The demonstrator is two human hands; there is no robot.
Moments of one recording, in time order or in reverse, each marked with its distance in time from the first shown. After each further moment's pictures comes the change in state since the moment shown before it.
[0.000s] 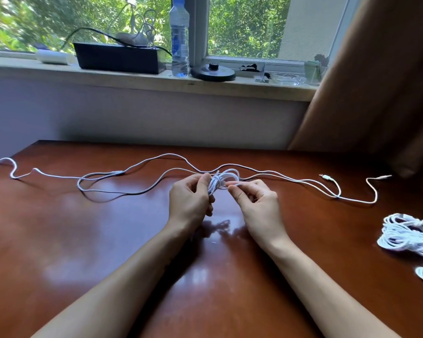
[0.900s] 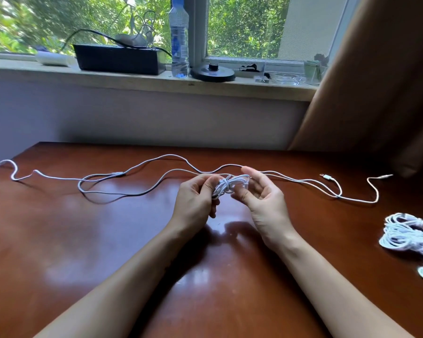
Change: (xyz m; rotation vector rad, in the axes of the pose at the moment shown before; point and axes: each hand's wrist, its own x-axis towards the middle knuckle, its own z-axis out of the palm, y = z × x) left_hand -0.005 0.009 -0.001 -0.059 -0.164 0.072; right_hand 0.004 -0.008 -0.007 0.425 -0.051 0.199
